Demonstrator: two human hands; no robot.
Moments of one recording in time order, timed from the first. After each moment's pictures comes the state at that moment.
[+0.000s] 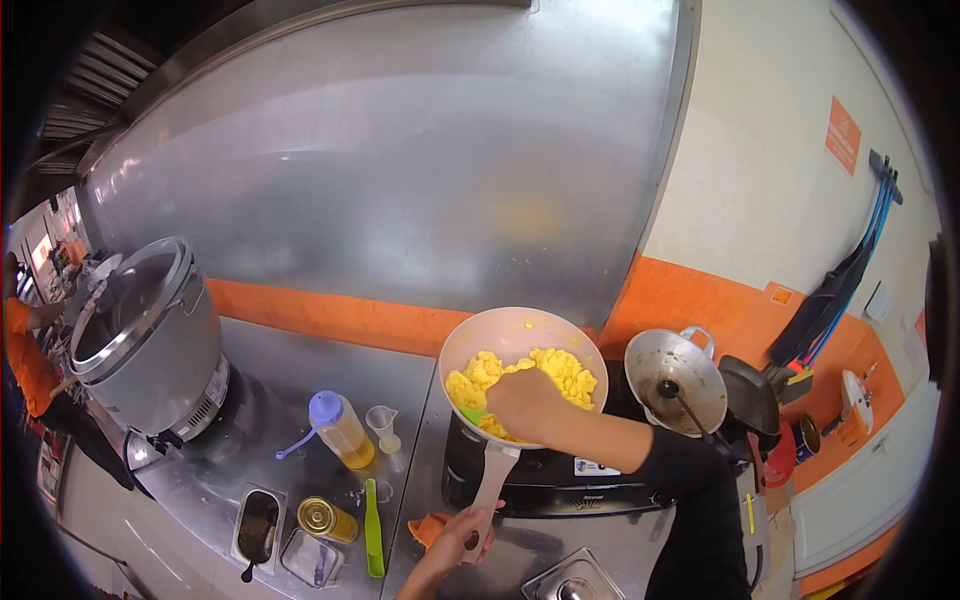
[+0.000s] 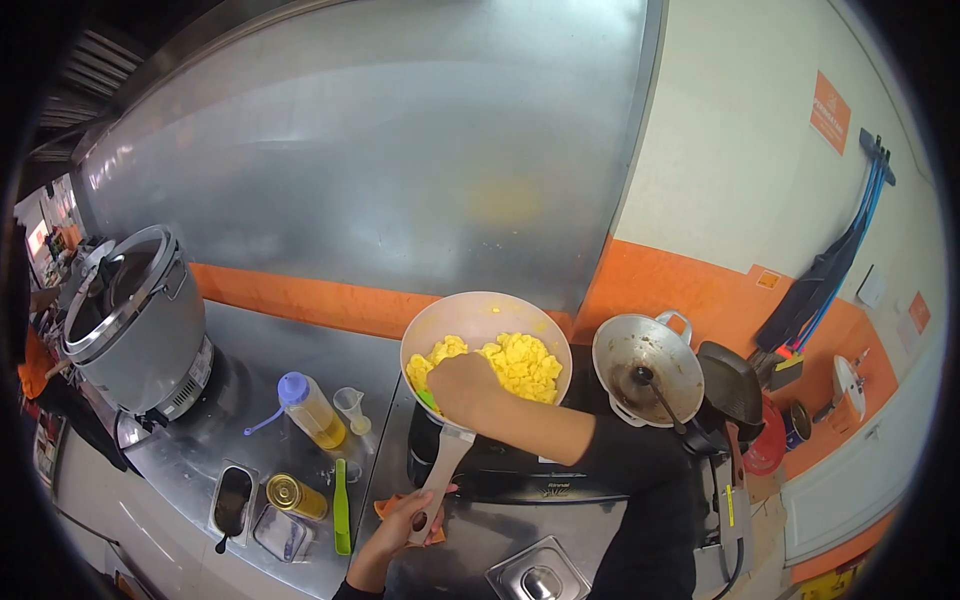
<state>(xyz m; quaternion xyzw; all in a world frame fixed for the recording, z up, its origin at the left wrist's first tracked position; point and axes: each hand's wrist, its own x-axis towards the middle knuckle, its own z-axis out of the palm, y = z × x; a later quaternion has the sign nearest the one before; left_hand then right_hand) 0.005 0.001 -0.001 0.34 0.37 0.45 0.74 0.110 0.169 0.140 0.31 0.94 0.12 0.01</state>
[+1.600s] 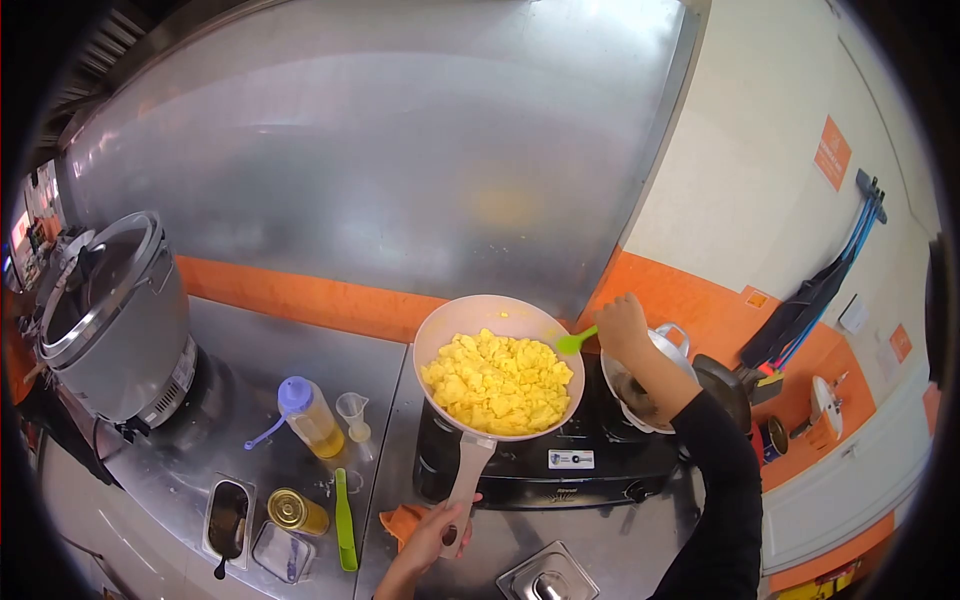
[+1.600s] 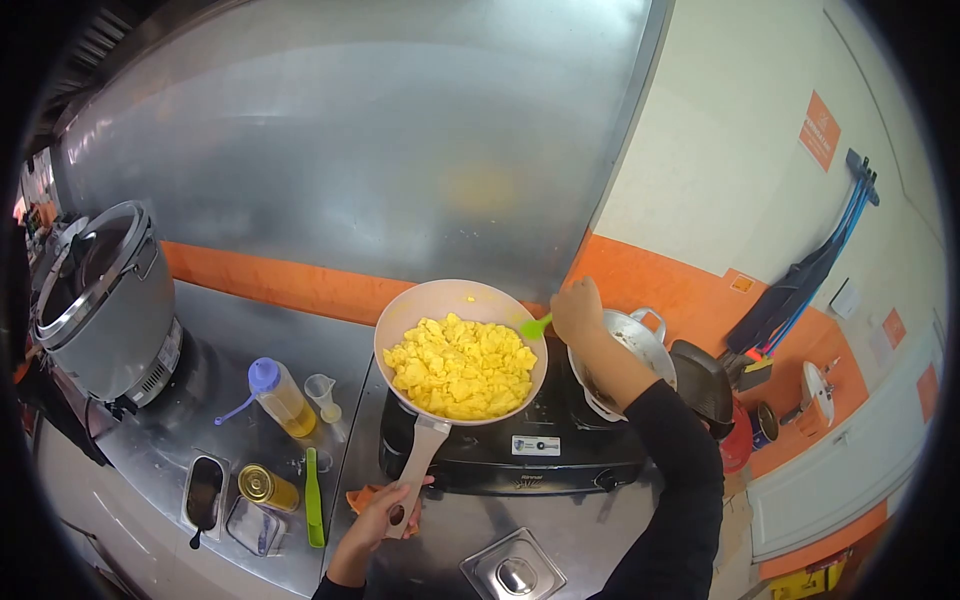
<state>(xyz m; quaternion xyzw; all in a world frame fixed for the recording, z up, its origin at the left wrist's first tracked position) 0.003 0.003 -0.008 0.33 0.35 0.45 0.75 0.252 0.282 0.143 0.47 0.80 0.38 0.09</state>
